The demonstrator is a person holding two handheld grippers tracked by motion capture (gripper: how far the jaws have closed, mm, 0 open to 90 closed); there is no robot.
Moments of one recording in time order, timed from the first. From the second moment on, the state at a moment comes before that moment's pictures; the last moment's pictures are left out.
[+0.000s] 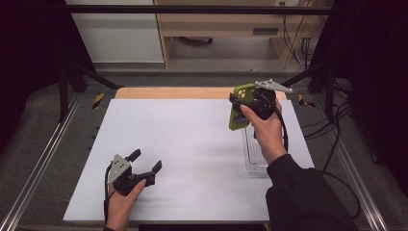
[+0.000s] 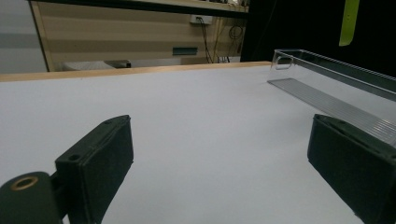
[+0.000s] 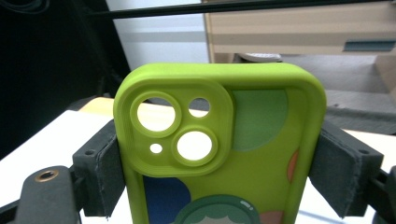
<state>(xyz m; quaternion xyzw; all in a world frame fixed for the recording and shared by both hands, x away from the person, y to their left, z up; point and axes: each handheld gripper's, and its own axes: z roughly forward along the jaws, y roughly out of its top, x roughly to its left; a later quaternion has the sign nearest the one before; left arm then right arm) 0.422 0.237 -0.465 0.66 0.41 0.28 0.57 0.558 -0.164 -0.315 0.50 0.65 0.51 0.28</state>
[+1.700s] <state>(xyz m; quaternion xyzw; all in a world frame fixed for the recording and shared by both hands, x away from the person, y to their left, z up) 0.429 0.235 -0.471 0.67 0.40 0.26 0.58 0.637 -0.204 -0.356 0.56 0.58 0.43 0.40</state>
